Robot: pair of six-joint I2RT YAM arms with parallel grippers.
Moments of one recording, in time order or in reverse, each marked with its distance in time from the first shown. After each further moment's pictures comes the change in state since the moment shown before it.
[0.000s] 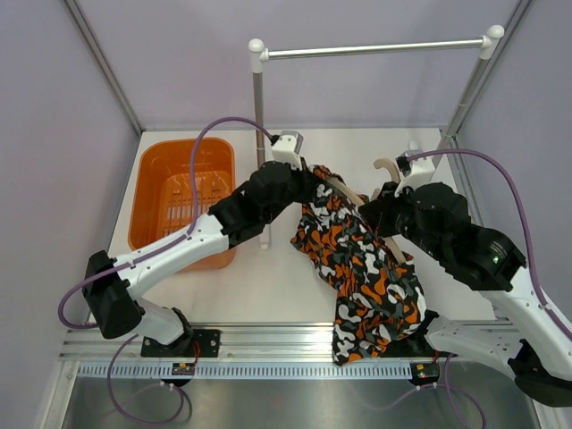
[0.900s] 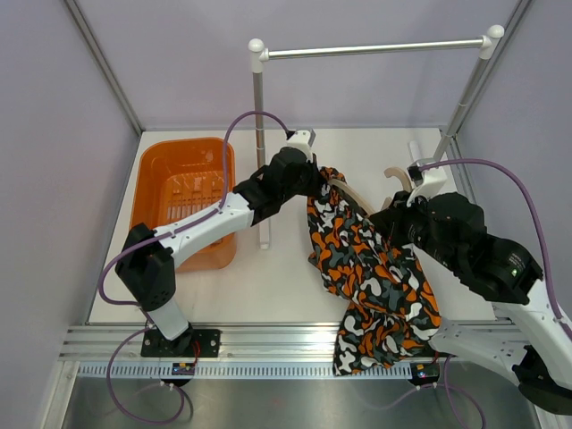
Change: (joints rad) left arm 0.124 0.248 0.129 -0.038 0.153 -0.024; right arm 0.000 -0.079 -0.003 -0.082 -0.002 -0.024
